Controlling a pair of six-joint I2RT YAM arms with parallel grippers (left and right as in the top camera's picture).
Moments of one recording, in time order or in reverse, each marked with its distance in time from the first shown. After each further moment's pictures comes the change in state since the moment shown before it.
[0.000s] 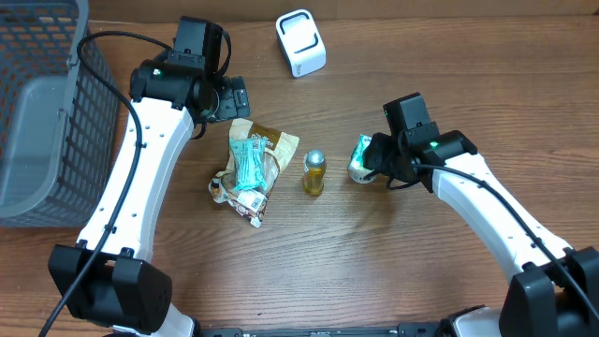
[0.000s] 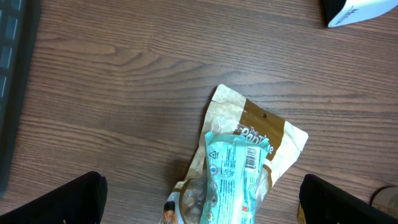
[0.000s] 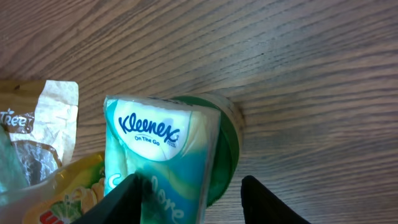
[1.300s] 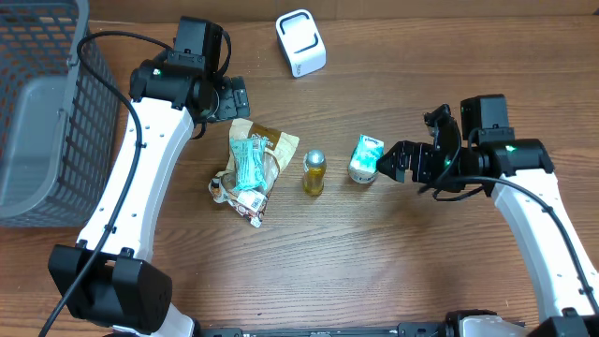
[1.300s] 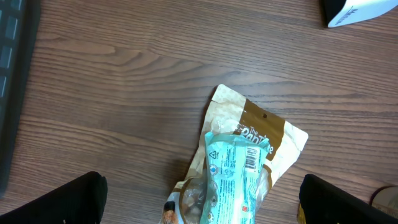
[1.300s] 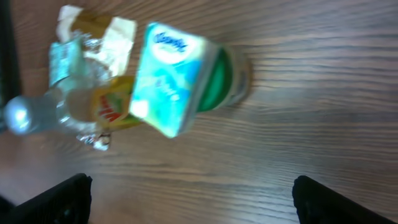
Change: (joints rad) left arm 0.000 0.000 0.000 0.000 0.000 0.000; right arm -0.288 -0.172 0.000 -0.241 -0.427 -0.444
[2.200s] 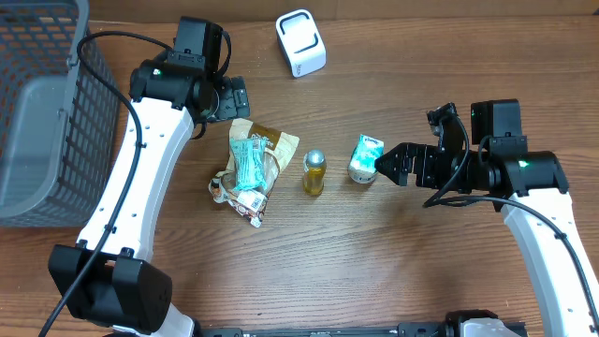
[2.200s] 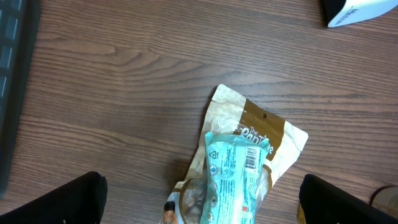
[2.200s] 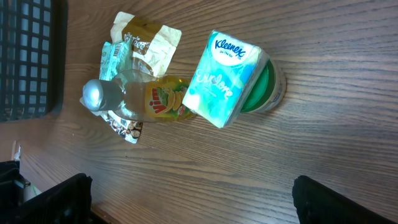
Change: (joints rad) left arm 0.000 0.000 0.000 0.000 0.000 0.000; right arm 0.000 -0.108 0.000 -0.004 -0.089 -0.042
